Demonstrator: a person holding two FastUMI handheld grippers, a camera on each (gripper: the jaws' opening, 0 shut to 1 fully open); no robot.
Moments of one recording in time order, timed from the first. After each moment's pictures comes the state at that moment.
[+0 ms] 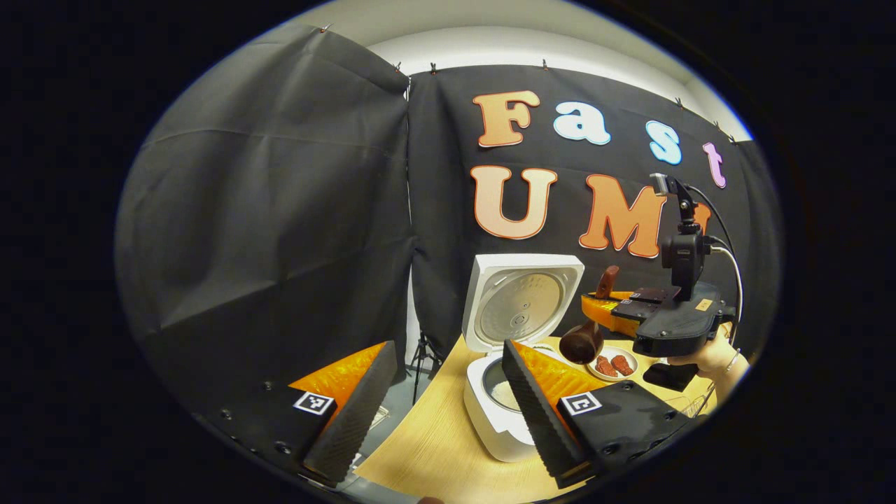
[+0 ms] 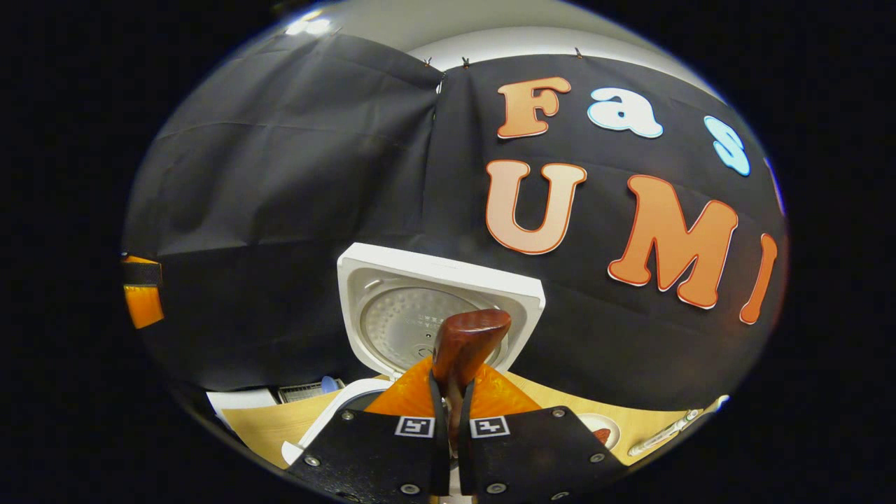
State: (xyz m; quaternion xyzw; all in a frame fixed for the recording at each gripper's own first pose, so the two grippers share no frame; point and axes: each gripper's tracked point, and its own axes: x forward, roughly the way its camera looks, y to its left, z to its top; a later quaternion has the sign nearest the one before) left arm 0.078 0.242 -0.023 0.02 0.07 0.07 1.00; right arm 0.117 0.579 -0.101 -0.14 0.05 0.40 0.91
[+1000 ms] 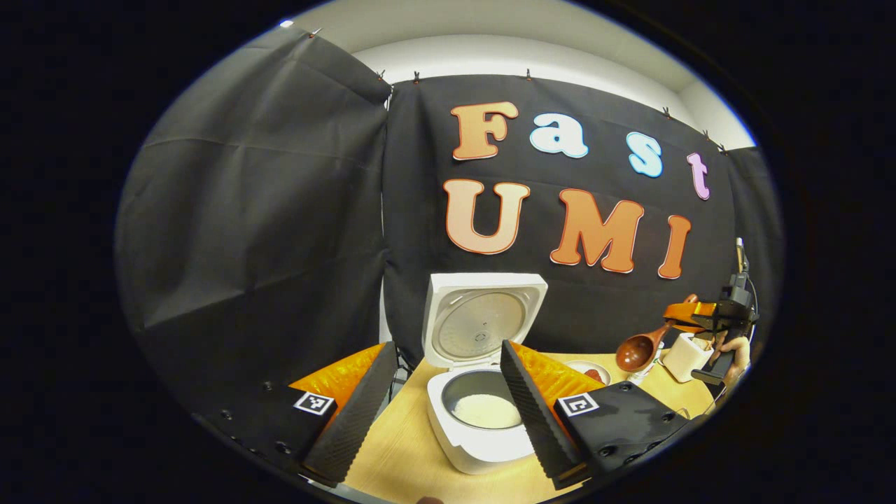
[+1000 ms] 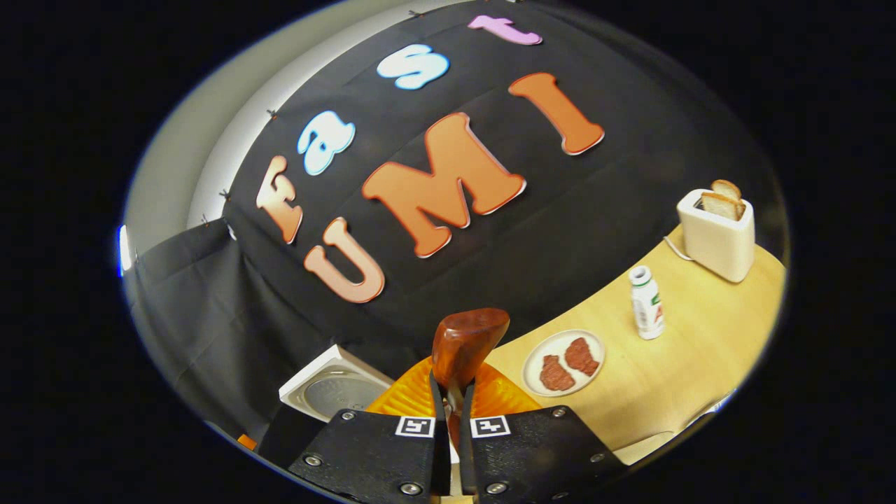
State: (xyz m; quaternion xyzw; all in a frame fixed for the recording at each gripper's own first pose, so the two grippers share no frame) left arm 0.093 0.174 -0.008 0.01 0.04 0.02 1.00; right arm 0.195 0.276 -0.076 0.28 0.16 0.17 0.93
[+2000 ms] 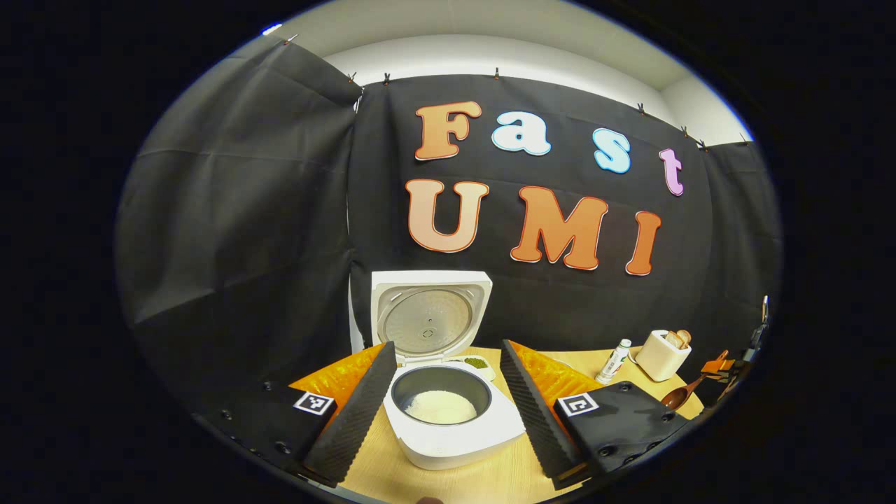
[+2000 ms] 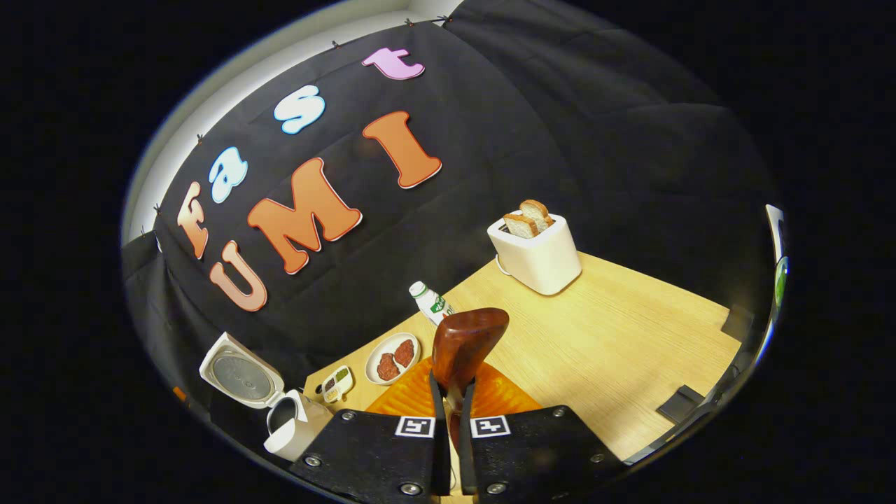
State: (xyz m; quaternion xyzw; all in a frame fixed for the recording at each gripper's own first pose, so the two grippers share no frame) left arm 0.069 0.099 -0.005 0.02 0.05 -0.02 1.00; right arm 0.098 0.028 -0.188 0.24 0.20 -0.01 0.95
